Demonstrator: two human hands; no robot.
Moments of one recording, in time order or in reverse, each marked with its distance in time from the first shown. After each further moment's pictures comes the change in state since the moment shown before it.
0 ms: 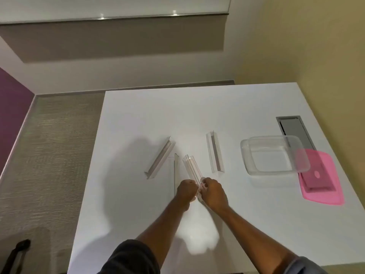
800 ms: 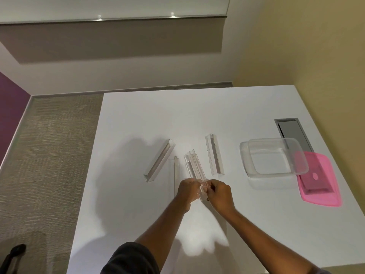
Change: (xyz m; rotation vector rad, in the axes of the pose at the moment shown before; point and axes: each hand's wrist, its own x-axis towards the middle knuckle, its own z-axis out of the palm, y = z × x) left_hand 0.001 0.012 -0.004 -0.223 -0.058 0.010; right_hand -0.001 0.009 -0.017 0.176 0.103 0.018
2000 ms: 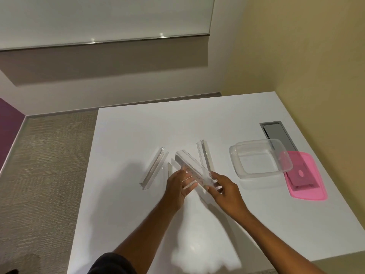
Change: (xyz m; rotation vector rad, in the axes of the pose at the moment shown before) left_hand -0.029 0.026 -0.013 -0.457 -0.147 0.175; right_hand -0.036 -0.006 -0.069 0.128 0.040 -0.166
